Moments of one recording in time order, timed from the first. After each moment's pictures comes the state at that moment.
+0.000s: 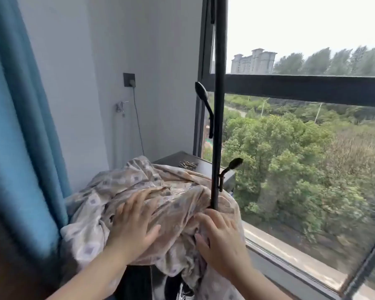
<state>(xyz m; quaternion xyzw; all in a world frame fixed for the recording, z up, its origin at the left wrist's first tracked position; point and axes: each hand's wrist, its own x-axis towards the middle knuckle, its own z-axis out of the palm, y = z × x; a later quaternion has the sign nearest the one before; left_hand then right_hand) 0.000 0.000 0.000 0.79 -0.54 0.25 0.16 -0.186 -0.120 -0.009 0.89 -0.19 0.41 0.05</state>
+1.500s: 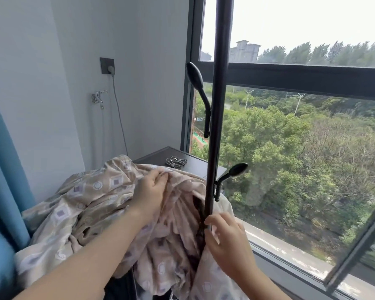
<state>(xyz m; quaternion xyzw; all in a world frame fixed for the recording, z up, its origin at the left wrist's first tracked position) 0.012 -0.118 0.048 0.67 -0.42 -0.07 0.60 -0.173 -0.170 -0.022 0.87 -0.28 0.40 -0.10</state>
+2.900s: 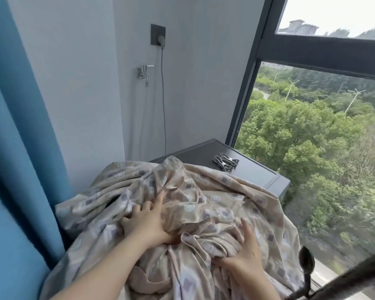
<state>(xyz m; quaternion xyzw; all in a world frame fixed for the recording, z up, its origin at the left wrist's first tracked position) 0.169 -0.109 -0.053 0.92 -0.35 -0.15 0.08 -0.023 -0.217 -0.091 0.75 -0.44 0.23 -0.43</state>
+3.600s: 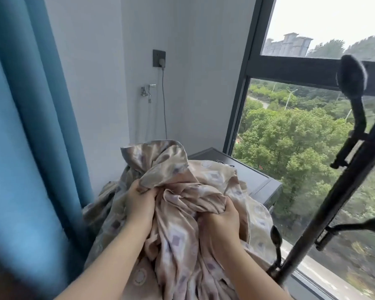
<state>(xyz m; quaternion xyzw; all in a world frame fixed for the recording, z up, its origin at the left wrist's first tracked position) 0.131 -0.073 0.026 0.67 -0.16 -0.05 0.72 0.007 -0.156 0.004 0.62 -0.35 0.40 -0.58</state>
